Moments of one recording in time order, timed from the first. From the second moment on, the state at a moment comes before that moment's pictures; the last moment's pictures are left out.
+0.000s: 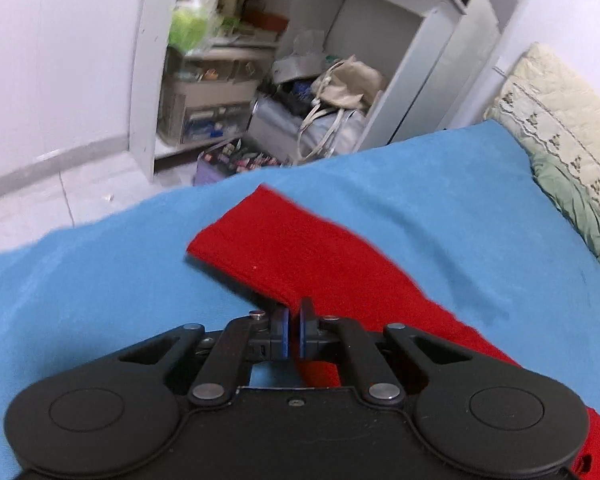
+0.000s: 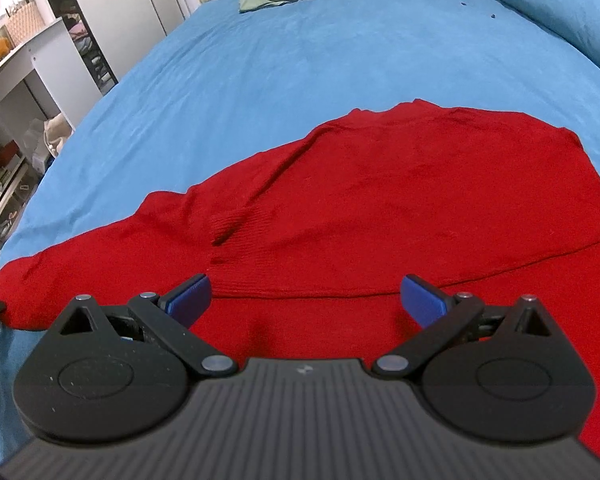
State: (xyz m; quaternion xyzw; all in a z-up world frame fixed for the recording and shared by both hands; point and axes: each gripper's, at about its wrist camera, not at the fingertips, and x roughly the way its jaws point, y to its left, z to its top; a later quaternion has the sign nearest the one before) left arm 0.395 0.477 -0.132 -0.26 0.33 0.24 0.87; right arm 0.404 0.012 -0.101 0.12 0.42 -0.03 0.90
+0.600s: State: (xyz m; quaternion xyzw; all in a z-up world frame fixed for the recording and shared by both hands) left arm 0.468 0.078 -0.002 -0.08 0.28 -0.11 0.95; right arm 0.381 -0.169 -0.035 0.16 0.36 -0.06 0.92
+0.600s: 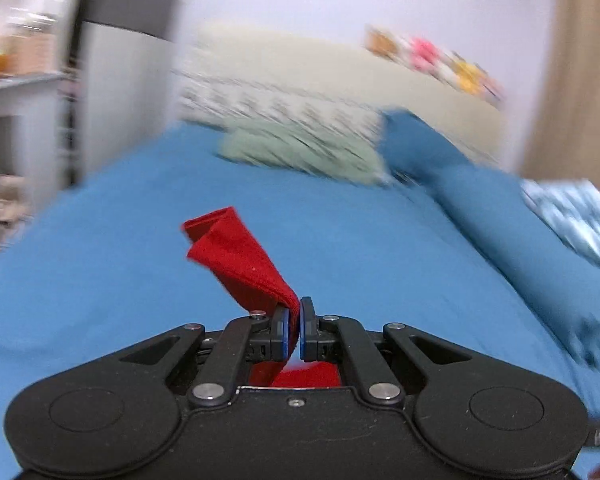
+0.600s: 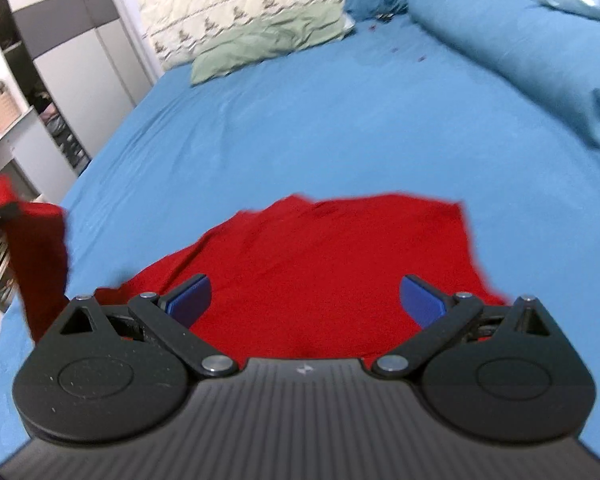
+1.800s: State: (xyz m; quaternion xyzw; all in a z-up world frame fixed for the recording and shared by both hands) left arm 0.402 0.131 -0.141 0.02 0.42 0.02 0.91; right arm 0.451 -0.162 -0.148 0.17 0.44 -0.04 0.88
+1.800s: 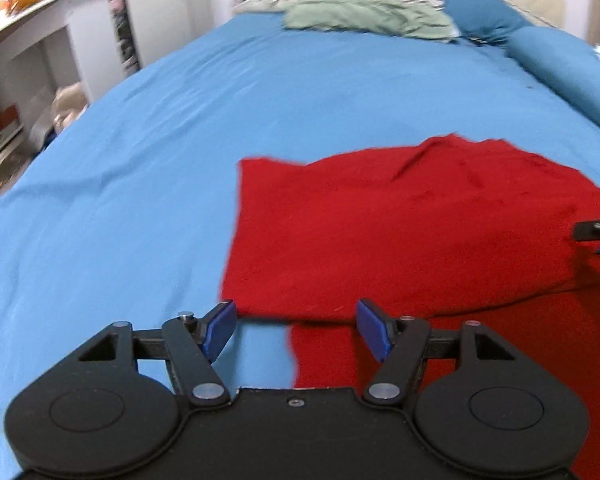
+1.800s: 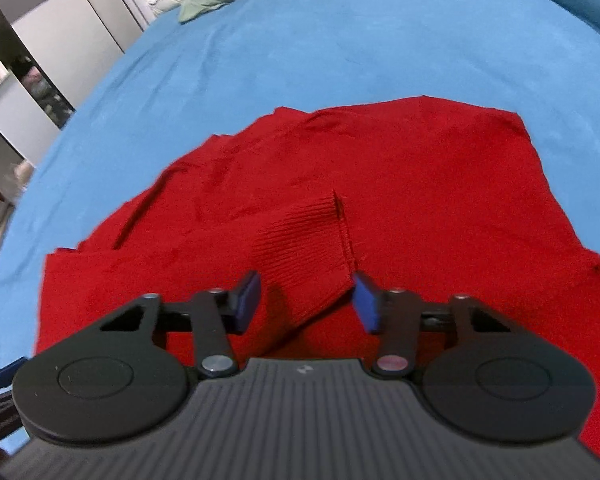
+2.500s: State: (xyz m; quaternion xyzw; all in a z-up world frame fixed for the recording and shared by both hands) left arm 0.424 0.126 -0.158 0.00 0.44 0.02 0.90; right arm 0.427 -0.264 -0.097 0.10 0.40 -0.11 0.90
